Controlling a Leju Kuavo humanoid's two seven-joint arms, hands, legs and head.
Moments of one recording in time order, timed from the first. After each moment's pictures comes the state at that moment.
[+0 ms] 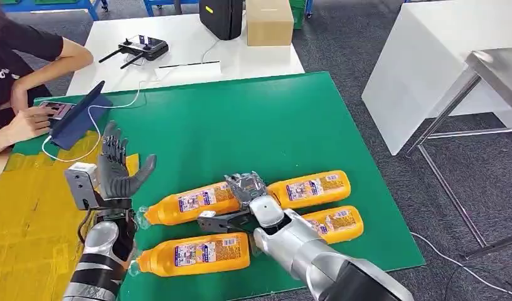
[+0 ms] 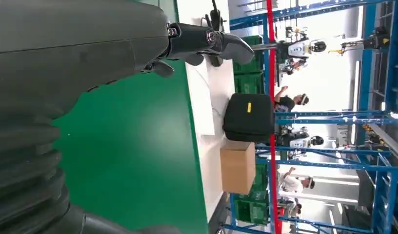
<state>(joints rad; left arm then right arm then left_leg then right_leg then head) -0.27 -0.08 -0.06 -1.27 -0.10 0.24 -0.41 -0.72 0.32 0.89 -0.32 1.05 -0.18 0.17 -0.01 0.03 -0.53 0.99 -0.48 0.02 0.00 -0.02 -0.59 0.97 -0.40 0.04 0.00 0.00</state>
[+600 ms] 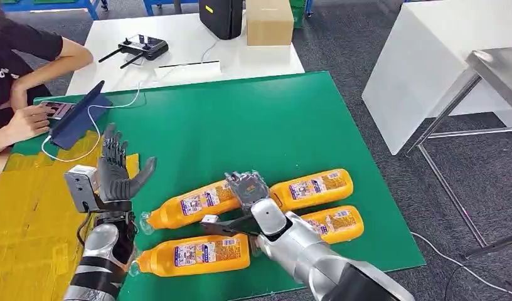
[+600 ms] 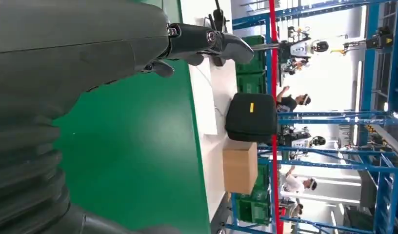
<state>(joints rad) -0.25 -0.08 -0.06 -1.29 -0.10 0.24 -0.41 -0.70 0.30 0.90 -0.32 1.19 -0.37 0.20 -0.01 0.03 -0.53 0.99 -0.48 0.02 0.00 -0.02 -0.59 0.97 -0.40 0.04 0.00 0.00</state>
